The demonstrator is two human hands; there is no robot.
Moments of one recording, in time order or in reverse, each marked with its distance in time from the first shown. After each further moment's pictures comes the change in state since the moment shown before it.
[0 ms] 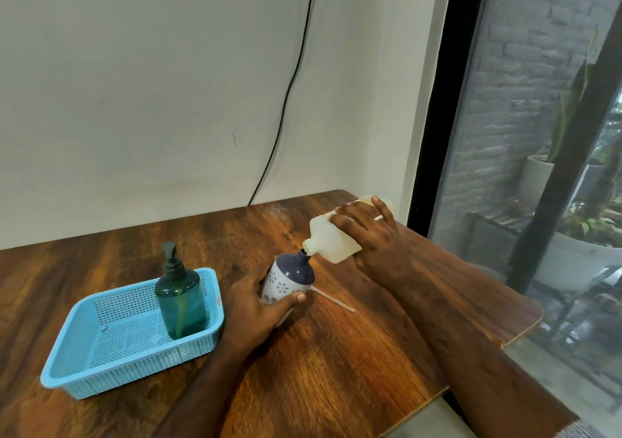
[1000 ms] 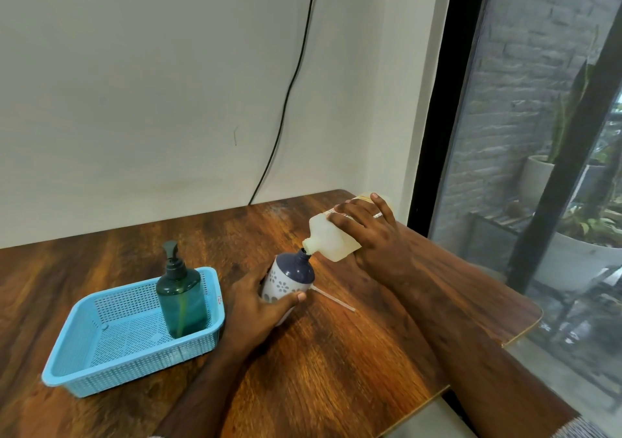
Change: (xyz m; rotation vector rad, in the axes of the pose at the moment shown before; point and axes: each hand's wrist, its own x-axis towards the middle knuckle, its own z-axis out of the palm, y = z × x) left_hand 0.000 0.002 0.000 -0.012 0.008 0.013; right_hand 0.003 0.001 -0.002 -0.021 0.017 -0.032
